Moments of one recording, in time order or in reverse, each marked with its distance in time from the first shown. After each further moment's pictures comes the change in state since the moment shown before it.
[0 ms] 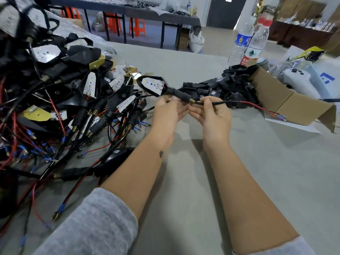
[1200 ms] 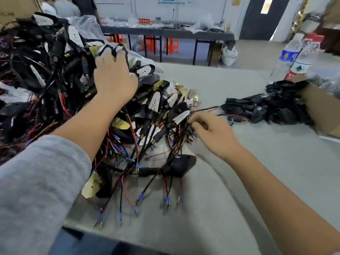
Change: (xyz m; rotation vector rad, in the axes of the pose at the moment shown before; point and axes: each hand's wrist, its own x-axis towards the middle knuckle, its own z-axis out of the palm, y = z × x) left_hand 0.015 0.197 -0.169 1.814 0.600 0.574; right_hand -0.042 -0.005 0.081 -0.927 -0.652 -0.341
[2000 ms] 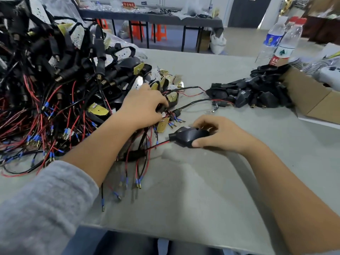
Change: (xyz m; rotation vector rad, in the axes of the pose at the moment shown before) left_hand -0.076 0.060 0.045 -0.117 -0.406 0.558; right_hand -0.042 0.045 -0.044 0.234 -0.296 0.174
